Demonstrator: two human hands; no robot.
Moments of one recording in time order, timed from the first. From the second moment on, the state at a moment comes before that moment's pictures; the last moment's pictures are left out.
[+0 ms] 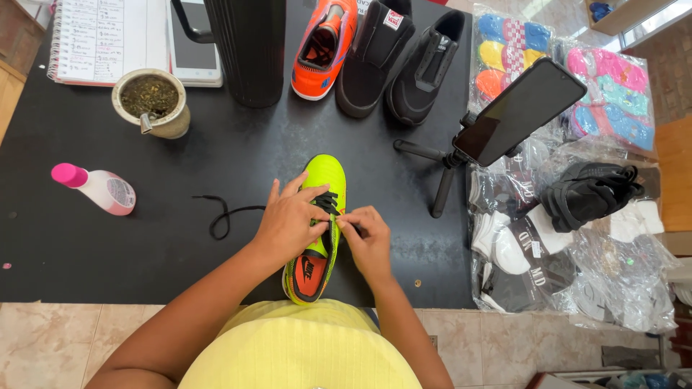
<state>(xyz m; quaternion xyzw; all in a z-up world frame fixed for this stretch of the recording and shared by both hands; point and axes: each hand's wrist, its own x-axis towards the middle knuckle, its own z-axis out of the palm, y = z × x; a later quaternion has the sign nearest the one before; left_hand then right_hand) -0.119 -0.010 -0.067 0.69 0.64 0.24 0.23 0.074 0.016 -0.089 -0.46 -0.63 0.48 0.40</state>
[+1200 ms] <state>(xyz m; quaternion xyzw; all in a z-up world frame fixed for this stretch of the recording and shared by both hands) -0.104 -0.016 -0.061 0.65 0.55 0.47 0.22 0.079 0.054 -0.051 -0.41 -0.74 0.52 0.13</state>
